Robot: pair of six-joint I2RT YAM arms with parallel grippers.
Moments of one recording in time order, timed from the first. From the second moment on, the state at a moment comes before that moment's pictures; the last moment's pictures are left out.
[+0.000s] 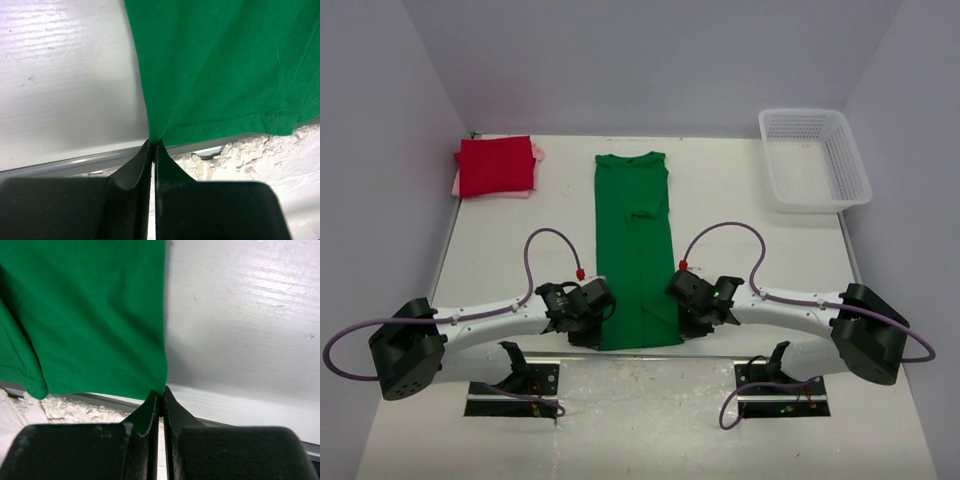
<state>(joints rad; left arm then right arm) -1.02 1.20 0.58 -0.69 -0.03 -0.98 1.03 1.35 0.69 -0.62 0.06 0.98</state>
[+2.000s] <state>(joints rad) -0.44 1.81 1.43 -0.80 -0.06 -0.44 0.58 1.91 1.59 -0.84 0.05 0.40</state>
